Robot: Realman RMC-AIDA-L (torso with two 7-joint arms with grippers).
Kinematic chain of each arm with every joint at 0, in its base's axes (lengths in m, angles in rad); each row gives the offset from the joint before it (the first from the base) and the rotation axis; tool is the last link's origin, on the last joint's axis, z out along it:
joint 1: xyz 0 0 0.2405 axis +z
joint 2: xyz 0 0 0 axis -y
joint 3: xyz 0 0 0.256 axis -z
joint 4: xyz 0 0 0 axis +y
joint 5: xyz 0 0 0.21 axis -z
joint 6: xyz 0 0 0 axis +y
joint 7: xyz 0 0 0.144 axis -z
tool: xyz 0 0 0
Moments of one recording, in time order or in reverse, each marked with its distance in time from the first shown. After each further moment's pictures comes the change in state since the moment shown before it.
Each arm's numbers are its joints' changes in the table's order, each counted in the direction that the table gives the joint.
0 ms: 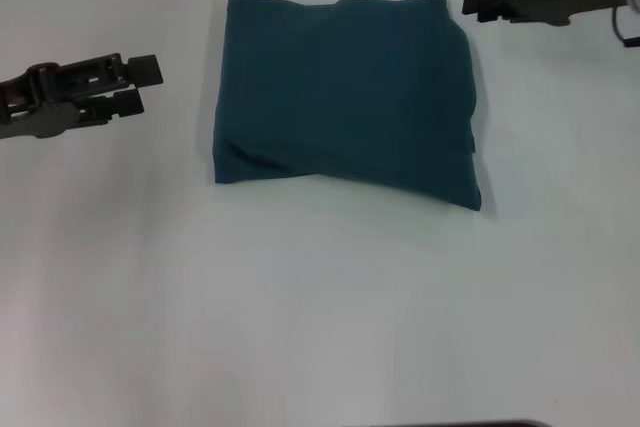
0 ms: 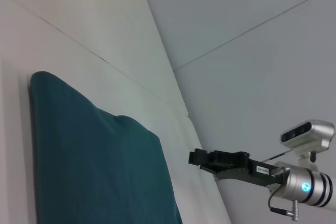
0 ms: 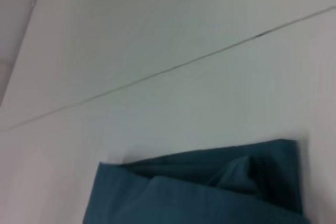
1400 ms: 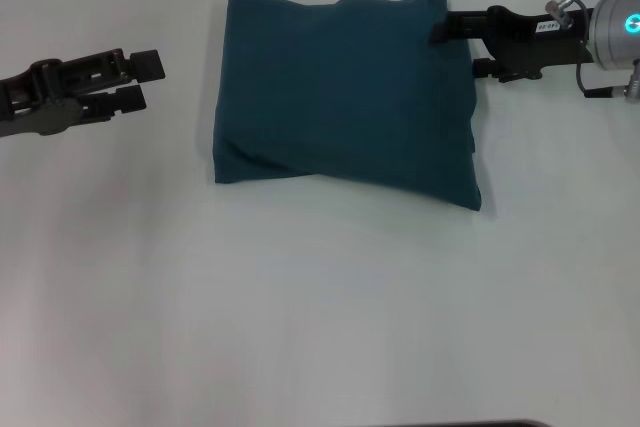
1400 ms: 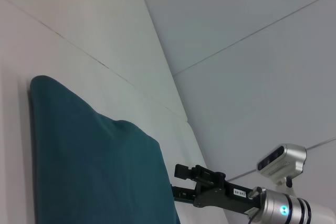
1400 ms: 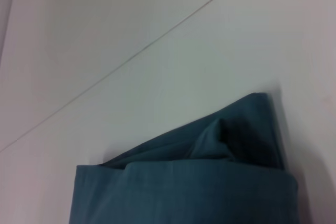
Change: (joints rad) left arm -0.004 0.003 0.008 0.015 0.002 -0.013 -0.007; right arm -0.024 -0.049 -0.047 0.143 -0.037 0.132 -0.032
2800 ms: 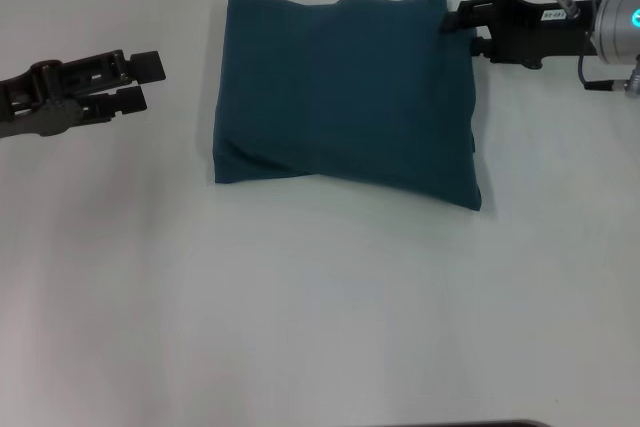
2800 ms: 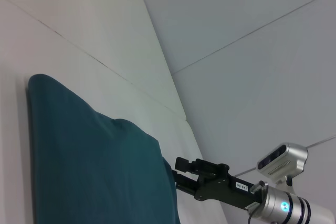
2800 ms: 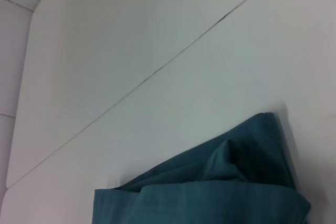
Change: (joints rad) left arm 0.001 0.000 0.000 -0.001 0.000 0.005 -0.001; right arm -0.020 -0.001 -0.011 0.001 -0.083 0.009 0.023
